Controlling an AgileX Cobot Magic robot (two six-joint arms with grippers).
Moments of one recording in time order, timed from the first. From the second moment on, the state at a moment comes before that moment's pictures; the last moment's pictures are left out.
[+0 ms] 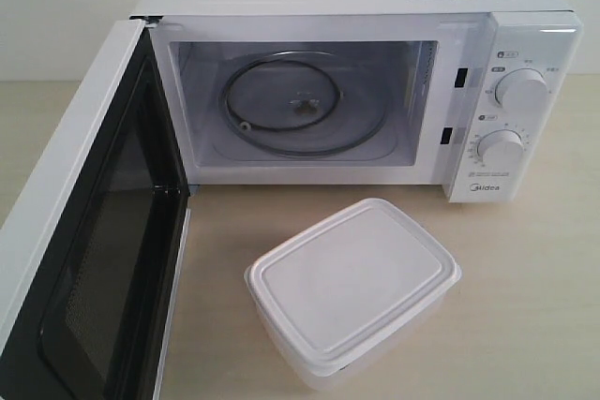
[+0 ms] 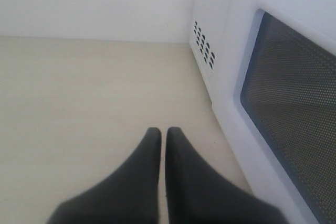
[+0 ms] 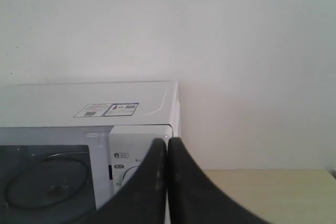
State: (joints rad) left arm -0.07 0.00 0.00 -0.11 0.31 0.05; right arm 0.07 0.26 -0.26 0.01 -0.03 0.02
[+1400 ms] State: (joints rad) left arm -0.07 0.00 0.00 -0.11 0.31 0.05; right arm 0.07 1.20 -0.06 -0.44 -0.94 0.19
